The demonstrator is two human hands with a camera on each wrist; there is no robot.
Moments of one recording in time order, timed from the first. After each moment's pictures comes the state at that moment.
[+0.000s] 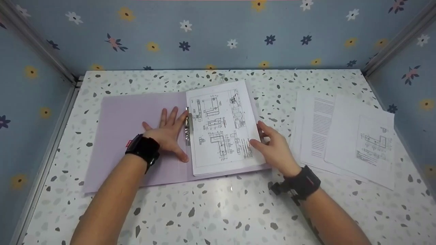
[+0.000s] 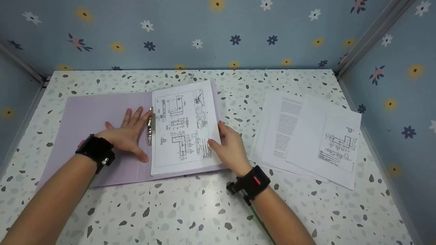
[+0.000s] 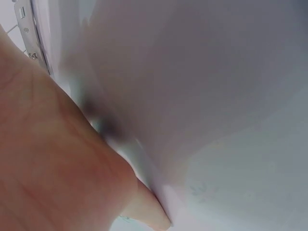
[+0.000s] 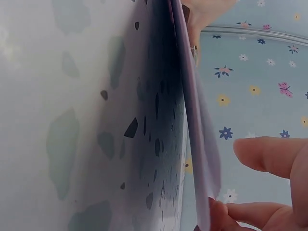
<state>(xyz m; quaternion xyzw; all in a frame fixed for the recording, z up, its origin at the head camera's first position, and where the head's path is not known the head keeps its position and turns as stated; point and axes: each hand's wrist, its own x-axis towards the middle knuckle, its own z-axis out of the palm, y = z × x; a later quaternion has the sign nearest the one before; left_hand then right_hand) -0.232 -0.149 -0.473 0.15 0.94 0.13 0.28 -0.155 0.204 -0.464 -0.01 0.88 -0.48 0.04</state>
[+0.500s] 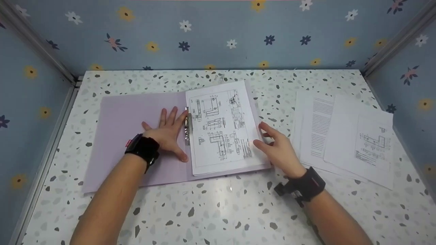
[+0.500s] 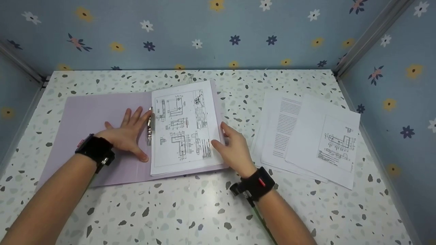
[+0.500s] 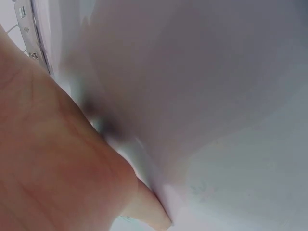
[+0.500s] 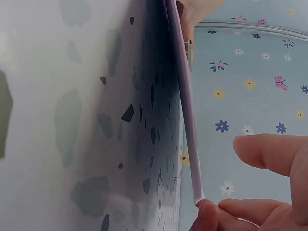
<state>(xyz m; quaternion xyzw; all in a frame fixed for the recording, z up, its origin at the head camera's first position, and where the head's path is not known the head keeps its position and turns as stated) -0.232 -0.148 -0.470 0.15 0.94 0.13 0.28 -0.151 0.218 -0.462 -0.01 0.87 -0.49 0.06</state>
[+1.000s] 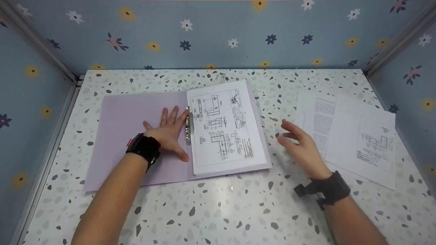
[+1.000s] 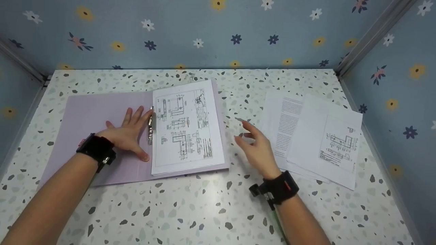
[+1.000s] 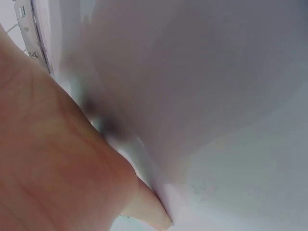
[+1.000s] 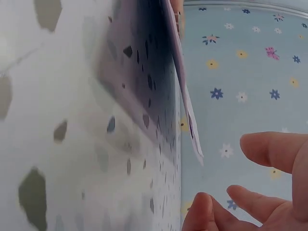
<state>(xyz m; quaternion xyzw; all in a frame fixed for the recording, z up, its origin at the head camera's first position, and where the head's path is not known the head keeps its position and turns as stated) -0.232 -0.148 -0.472 0.15 0.94 0.12 0.28 -0.144 0.276 -0.458 0.01 0.86 -0.51 0.04</state>
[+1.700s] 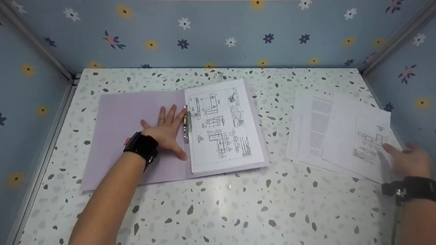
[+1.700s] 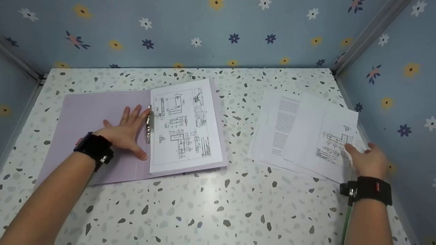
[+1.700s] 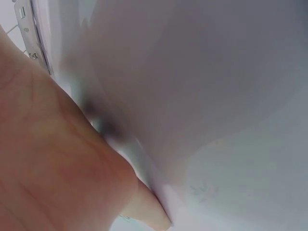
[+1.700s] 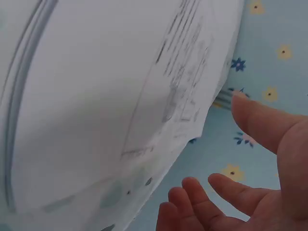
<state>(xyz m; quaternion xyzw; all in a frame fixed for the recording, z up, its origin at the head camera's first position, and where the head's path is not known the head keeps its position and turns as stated) -0.232 -0.148 -0.473 0.15 0.94 0.13 0.28 -0.101 0.542 -0.445 0.42 0.85 -0.30 0.07</state>
